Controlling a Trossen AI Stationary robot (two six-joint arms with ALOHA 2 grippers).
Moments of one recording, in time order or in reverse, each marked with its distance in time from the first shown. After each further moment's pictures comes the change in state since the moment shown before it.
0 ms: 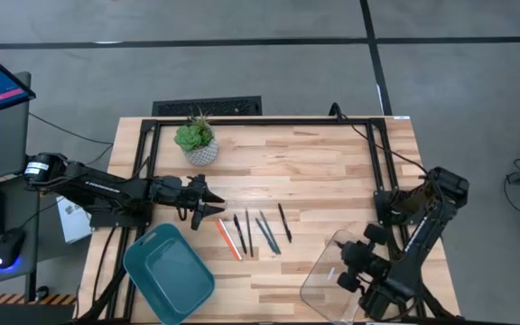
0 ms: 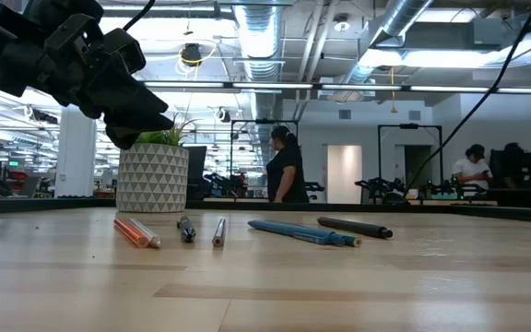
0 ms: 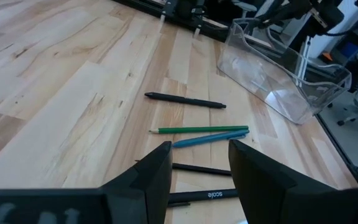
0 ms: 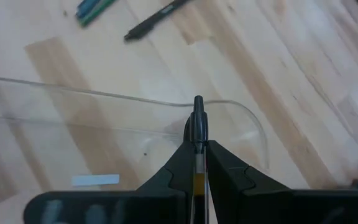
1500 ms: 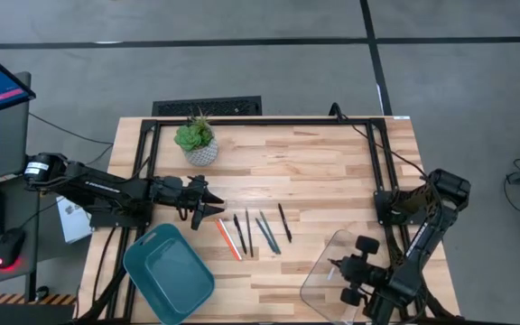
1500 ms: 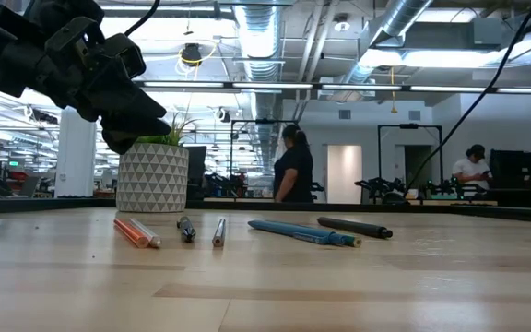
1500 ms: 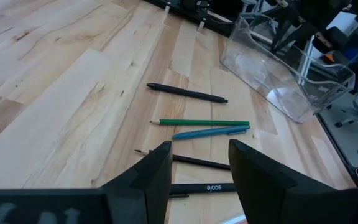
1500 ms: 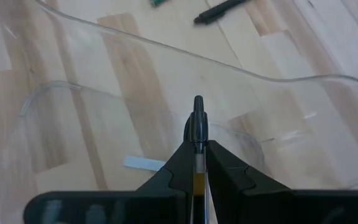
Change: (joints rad) left arm 0.000 0.000 0.000 -0.027 0.000 -0.044; right arm 0.077 0.008 -0.165 0.369 0.052 -0.134
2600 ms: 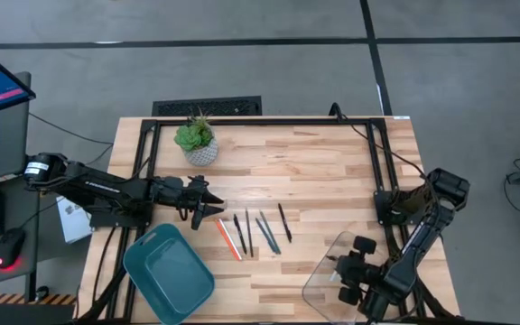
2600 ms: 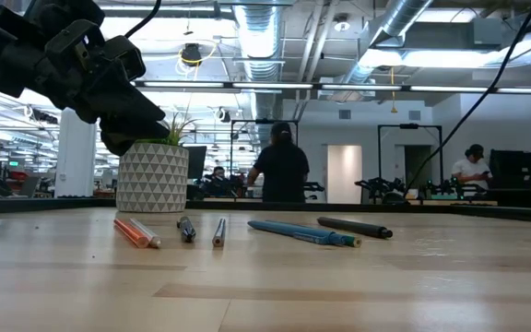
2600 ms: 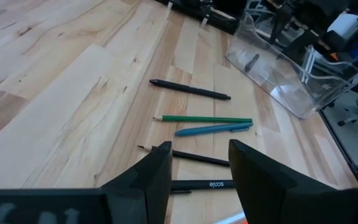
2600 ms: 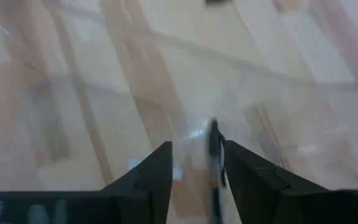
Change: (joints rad) left arm 0.000 0.000 0.000 -0.014 -0.005 -0.004; right arm -0.036 -0.003 -0.042 0.092 -0.072 -0.033
